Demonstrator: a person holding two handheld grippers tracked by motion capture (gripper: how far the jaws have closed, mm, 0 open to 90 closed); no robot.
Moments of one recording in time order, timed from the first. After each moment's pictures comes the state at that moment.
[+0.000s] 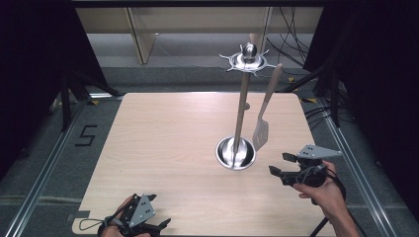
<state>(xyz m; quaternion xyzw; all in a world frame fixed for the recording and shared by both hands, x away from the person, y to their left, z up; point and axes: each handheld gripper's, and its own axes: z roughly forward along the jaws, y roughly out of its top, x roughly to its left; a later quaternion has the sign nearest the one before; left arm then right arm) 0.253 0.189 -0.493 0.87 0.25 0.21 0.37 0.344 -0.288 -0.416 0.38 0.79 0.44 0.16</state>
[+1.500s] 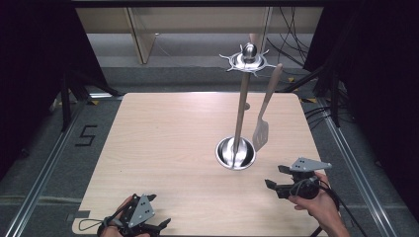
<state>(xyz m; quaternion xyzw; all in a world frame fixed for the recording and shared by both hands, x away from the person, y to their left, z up) 0.253 0.189 -0.493 0.87 0.25 0.21 0.37 0.331 -0.282 -0.450 0.38 0.81 0.42 0.14</state>
